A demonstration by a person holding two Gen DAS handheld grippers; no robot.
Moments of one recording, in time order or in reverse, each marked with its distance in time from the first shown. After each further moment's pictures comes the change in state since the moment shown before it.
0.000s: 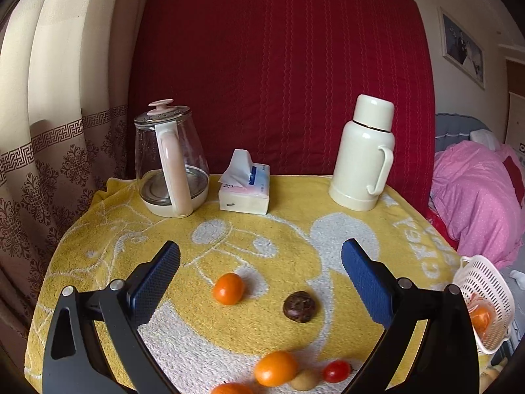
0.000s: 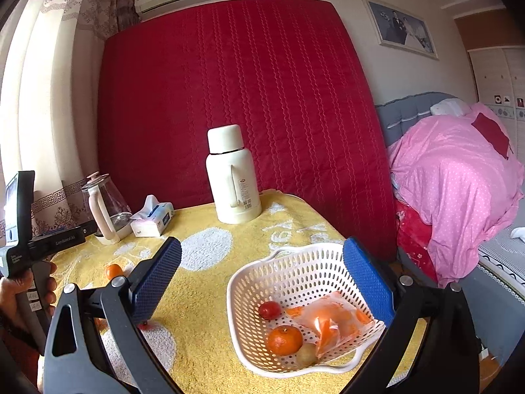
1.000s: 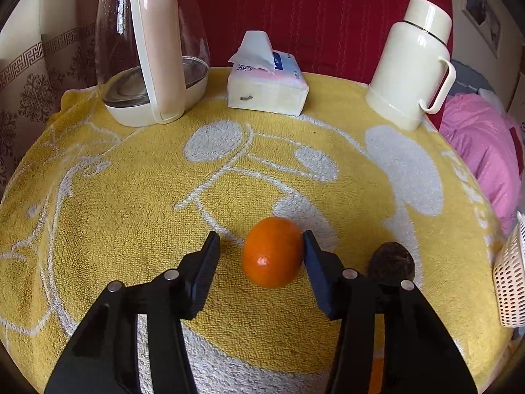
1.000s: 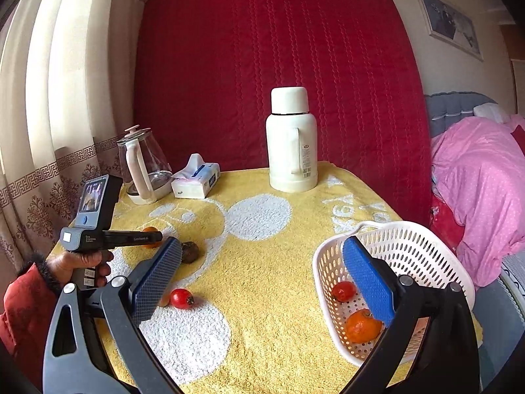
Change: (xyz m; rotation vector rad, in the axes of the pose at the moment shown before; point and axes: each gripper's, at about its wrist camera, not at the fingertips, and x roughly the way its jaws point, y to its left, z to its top) left arm 0.129 0.054 -0.050 -0.001 0.371 -0.073; right arm 0.038 0.071 -0.024 -0.111 0.141 0.139
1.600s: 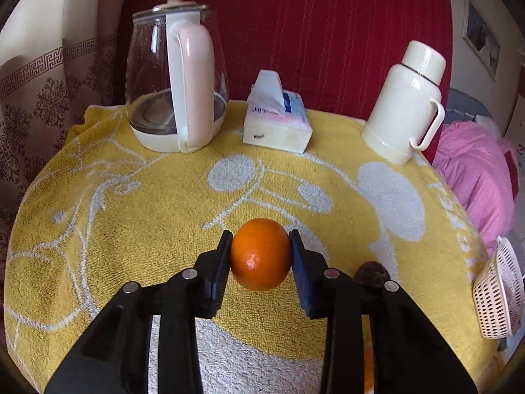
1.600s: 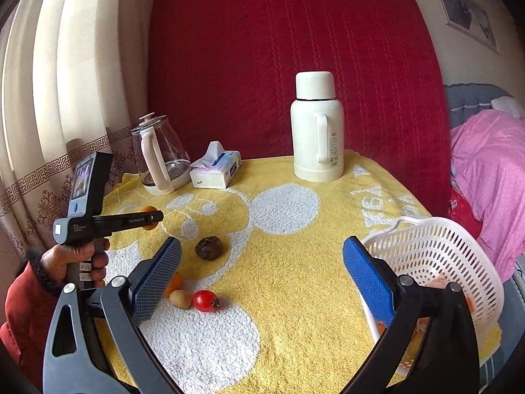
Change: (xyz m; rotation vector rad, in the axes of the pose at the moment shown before) left arm -0.051 0.016 0.005 -0.061 -0.129 -0.014; right arm 0.030 0.024 0.008 -0.001 0.064 0.083
